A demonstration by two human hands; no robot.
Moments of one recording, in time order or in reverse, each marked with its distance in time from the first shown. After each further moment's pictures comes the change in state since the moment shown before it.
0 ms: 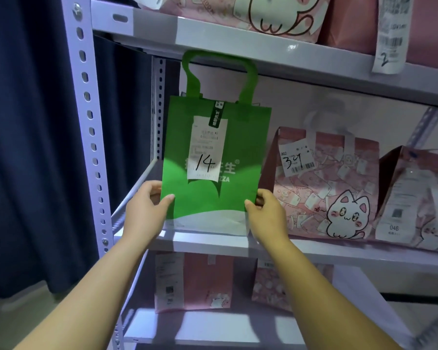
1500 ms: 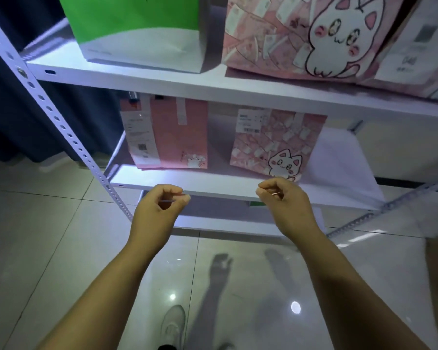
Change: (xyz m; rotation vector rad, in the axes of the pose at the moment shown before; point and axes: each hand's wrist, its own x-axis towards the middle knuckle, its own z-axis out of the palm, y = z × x) left_hand -0.286 -0.045 0.098 -0.038 -0.207 -0.455; right_hand -0.167 0.207 -0.118 0.014 -0.379 0.273
